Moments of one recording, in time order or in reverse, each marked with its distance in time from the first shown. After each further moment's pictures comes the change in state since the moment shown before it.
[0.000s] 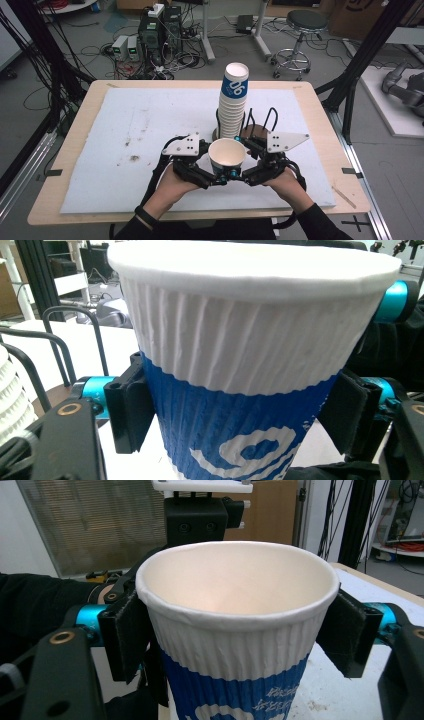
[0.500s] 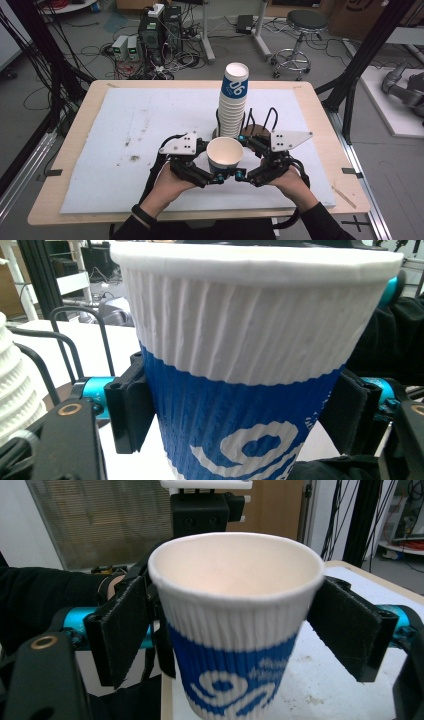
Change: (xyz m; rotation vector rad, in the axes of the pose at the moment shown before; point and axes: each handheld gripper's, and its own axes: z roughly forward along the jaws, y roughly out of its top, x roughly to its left) left arm 0.003 0.002 -0.008 0.012 0.008 0.019; right arm -0.003 0.003 -0.009 0.016 0.018 -0.011
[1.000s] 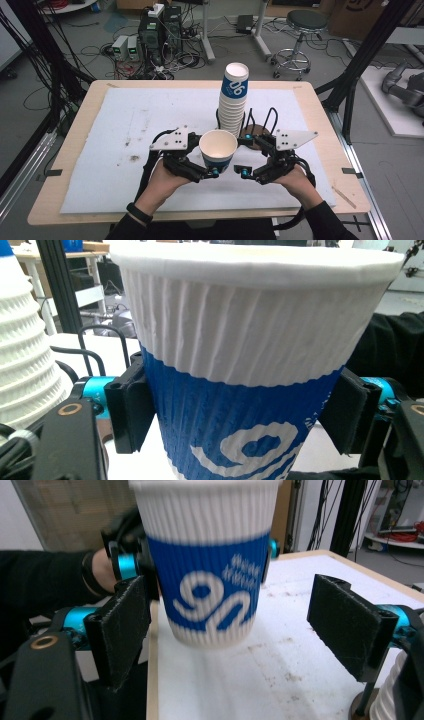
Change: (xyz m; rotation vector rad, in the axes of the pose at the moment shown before) left arm 0.001 0.012 -0.016 -0.048 0.039 0.012; right arm -0.009 -0.008 -0.012 0.037 -0.040 -0.010
